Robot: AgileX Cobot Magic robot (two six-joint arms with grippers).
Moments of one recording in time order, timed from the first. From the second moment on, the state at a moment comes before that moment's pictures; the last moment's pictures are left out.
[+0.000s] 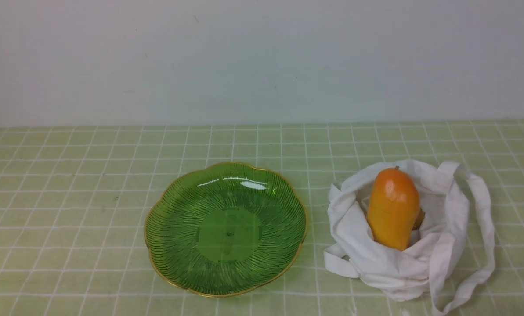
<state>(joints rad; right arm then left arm) -0.04 -0.01 0.02 0.05 0.38 -0.07 -0.08 -0.01 0.03 0.01 0.39 0.03</state>
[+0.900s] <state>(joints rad) -0.04 -0.01 0.02 0.10 0.36 -0.05 -0.08 -0.01 0.03 0.01 0.39 0.03</state>
